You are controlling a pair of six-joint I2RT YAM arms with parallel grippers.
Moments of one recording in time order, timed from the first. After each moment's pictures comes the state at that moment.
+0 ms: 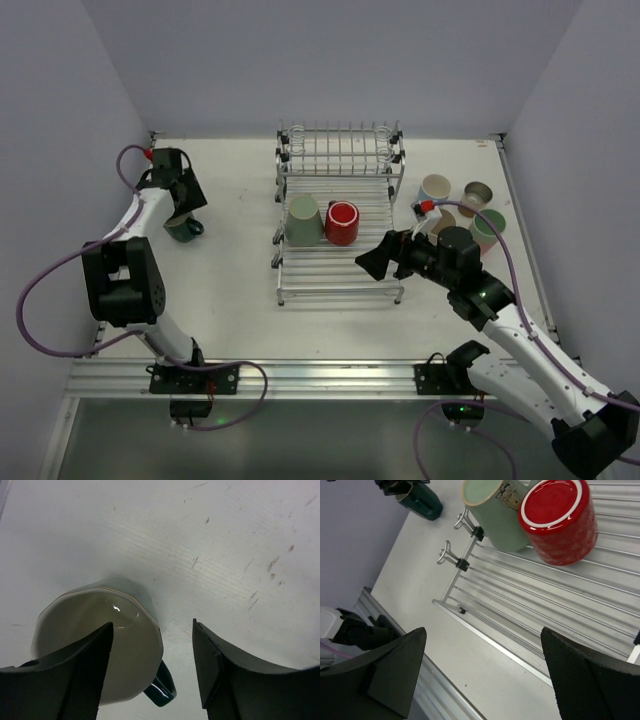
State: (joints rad) left arm 0.11 1.70 1.23 -0.46 -0.17 -0.33; right arm 0.53 0.79 0.65 -0.22 -0.30 0.55
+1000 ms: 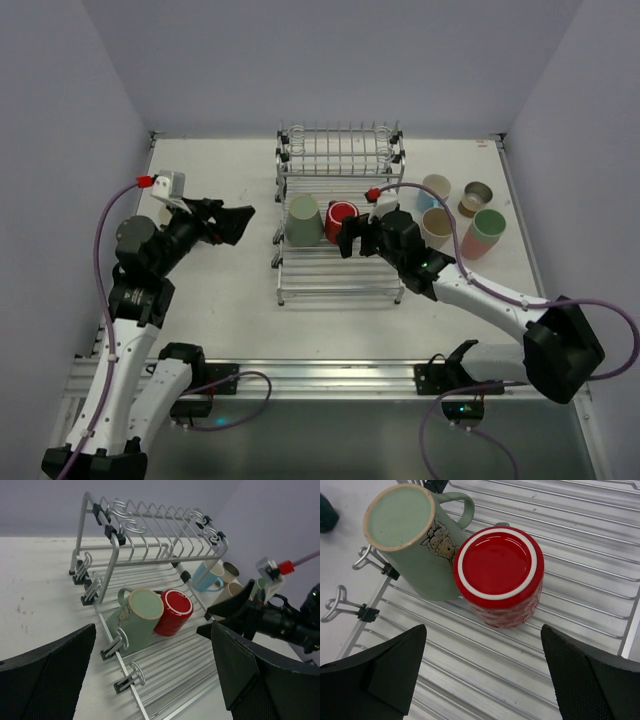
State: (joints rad) left arm -0.12 0.70 0.81 -0.12 0.43 -0.43; right arm 0.69 1.23 0.72 0.12 0.14 0.30
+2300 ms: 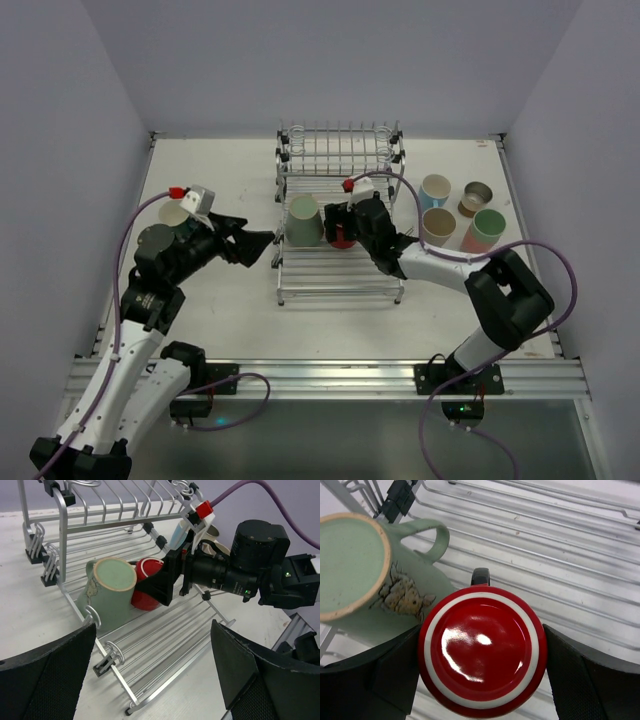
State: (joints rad) left arm -0.27 0.65 0.69 -0.12 0.47 -0.37; right arm 0.69 1.64 0.90 0.32 0.25 0.19
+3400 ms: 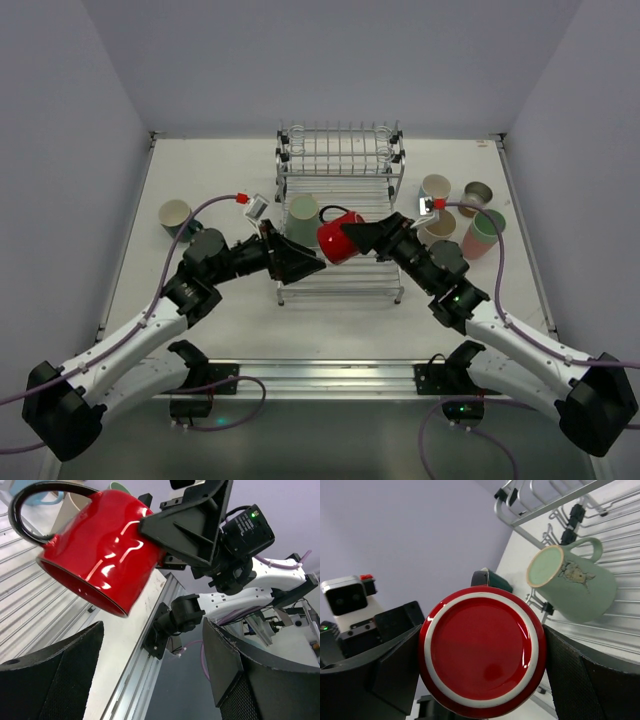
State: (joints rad) left arm -0.63 0.86 0.60 0.27 0.58 -0.81; right arm 0.69 0.89 0.51 0.44 0.01 0.95
